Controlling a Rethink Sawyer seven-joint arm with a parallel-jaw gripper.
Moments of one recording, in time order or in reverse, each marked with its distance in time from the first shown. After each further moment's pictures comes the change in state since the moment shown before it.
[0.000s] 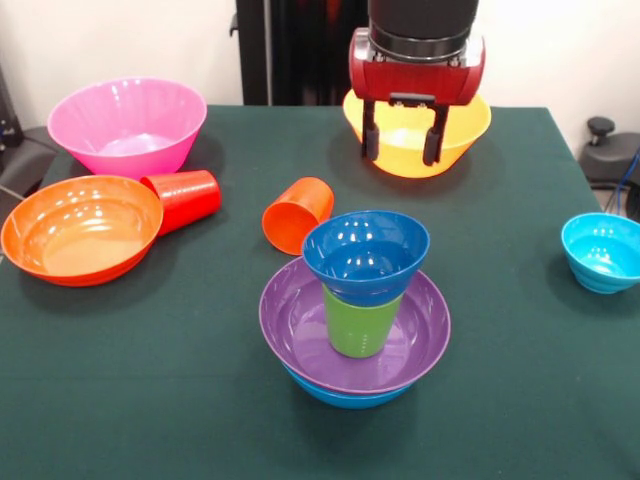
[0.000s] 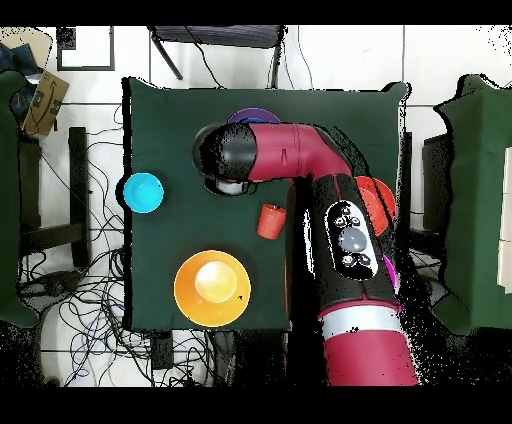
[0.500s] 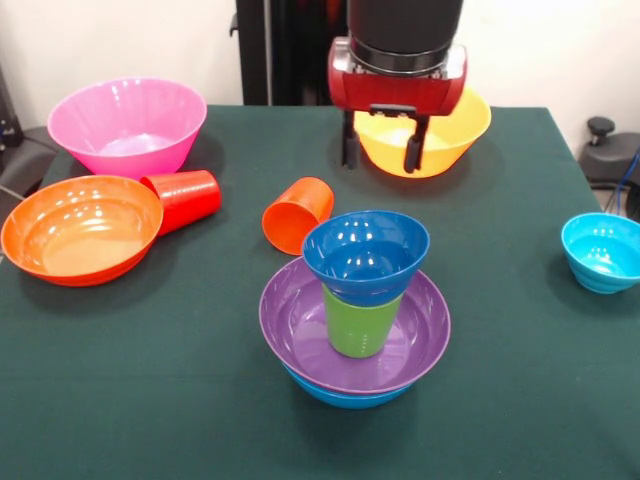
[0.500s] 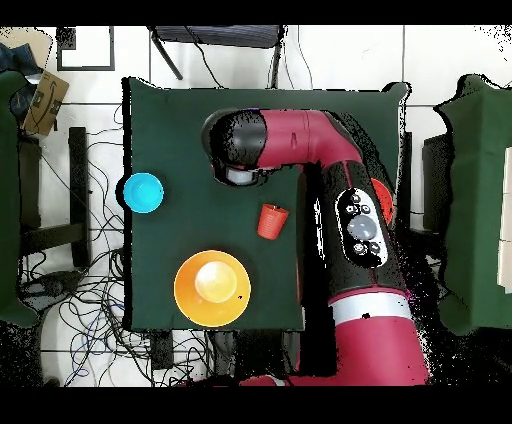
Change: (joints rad) arm -0.030 0.031 0.034 -0.076 -0.056 0.094 -0.026
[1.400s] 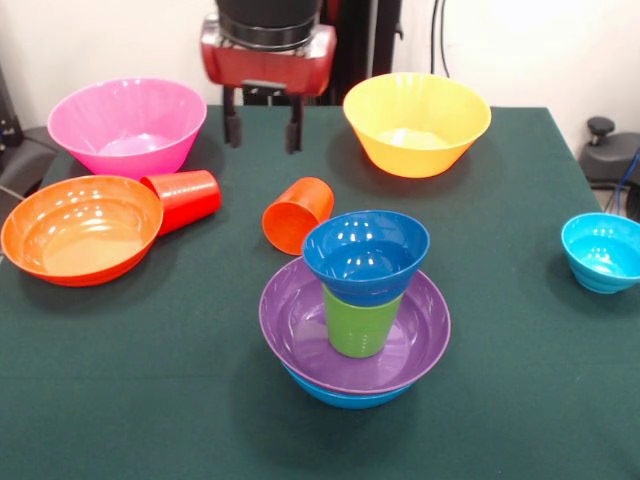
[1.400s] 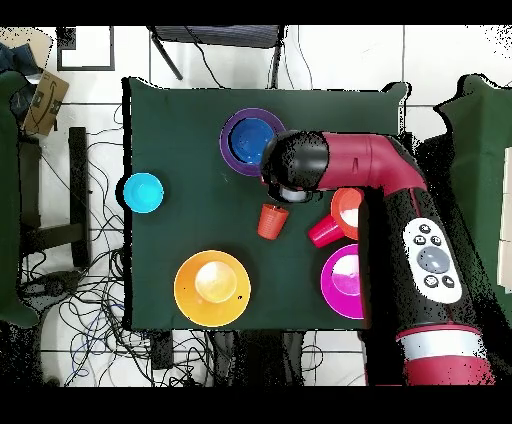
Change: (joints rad) arm -0.182 -0.067 0.057 0.113 -0.119 -0.054 -0.045
